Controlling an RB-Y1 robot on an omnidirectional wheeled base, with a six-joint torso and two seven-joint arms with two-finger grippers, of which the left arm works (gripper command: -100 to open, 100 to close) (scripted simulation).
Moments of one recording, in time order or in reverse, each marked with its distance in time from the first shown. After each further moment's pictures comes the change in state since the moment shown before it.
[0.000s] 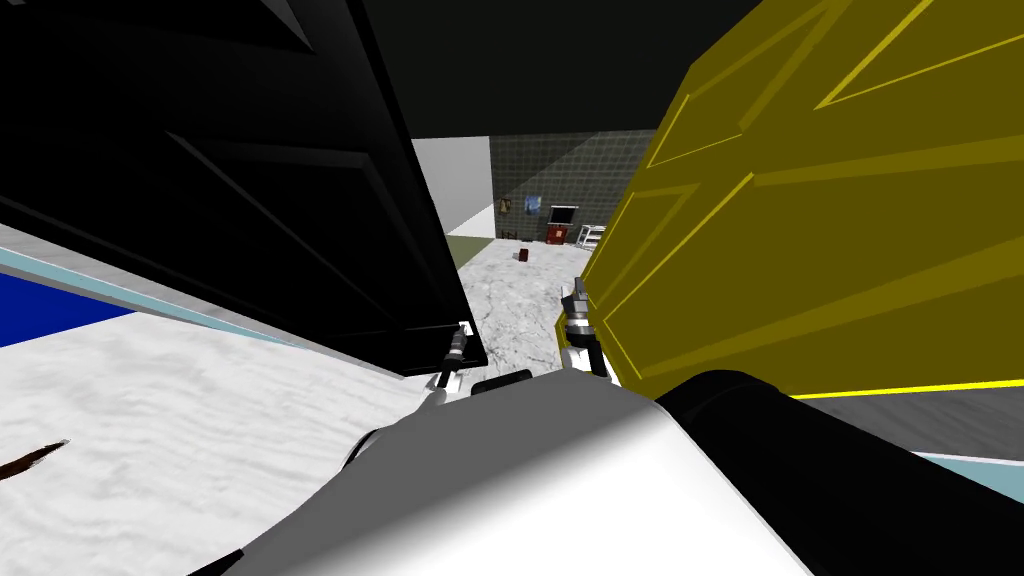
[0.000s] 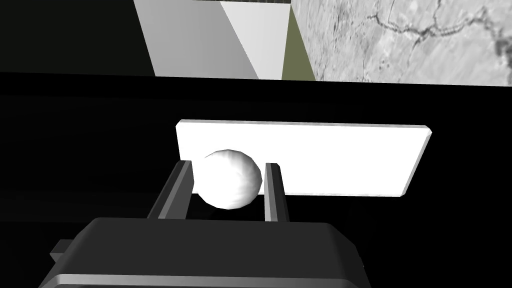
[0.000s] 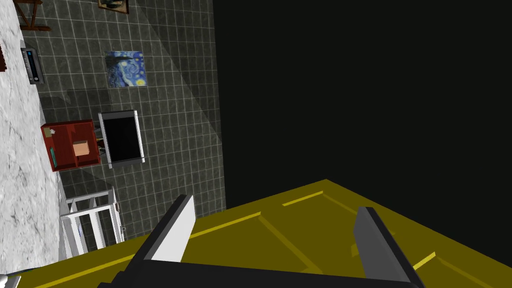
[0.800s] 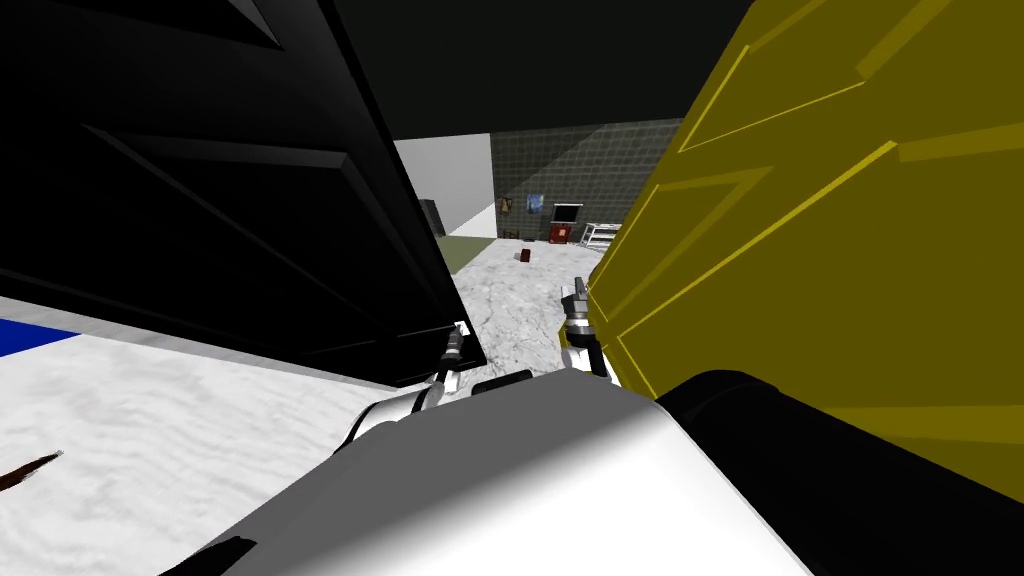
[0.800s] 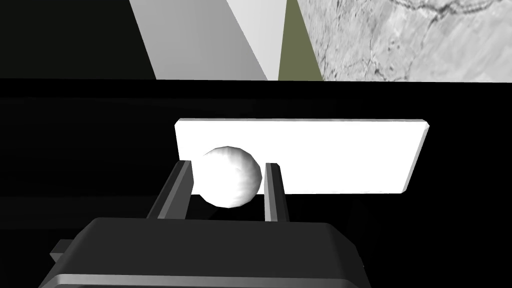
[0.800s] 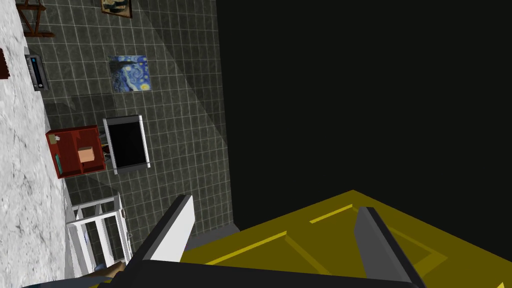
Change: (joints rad) arm -0.181 0.035 0.073 0.353 0.058 -0.156 -0.050
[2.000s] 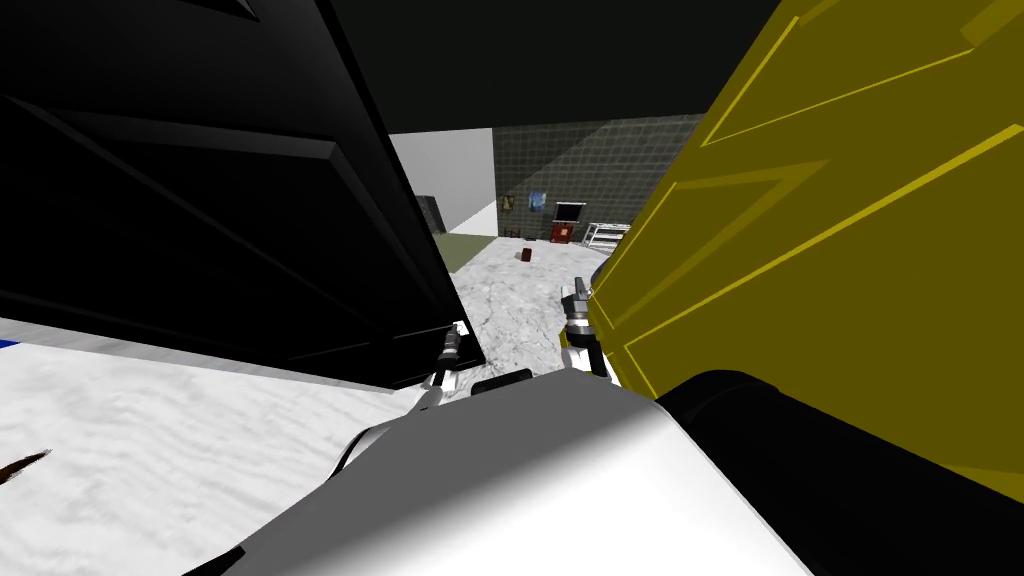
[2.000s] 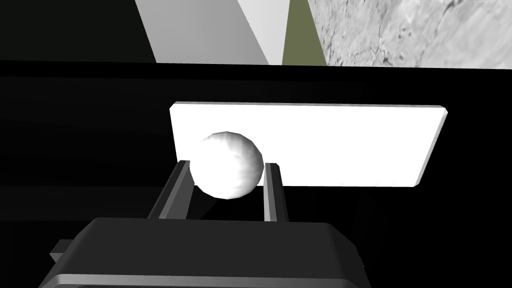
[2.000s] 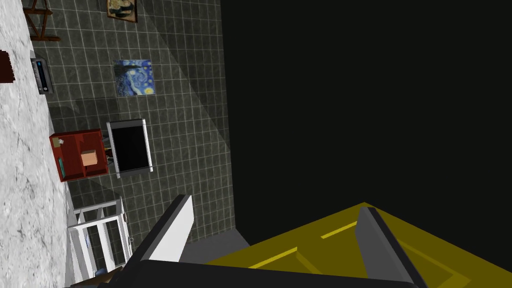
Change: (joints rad) arm 0.149 -0.010 -0.008 -0.311 -0.007 0.141 0.018
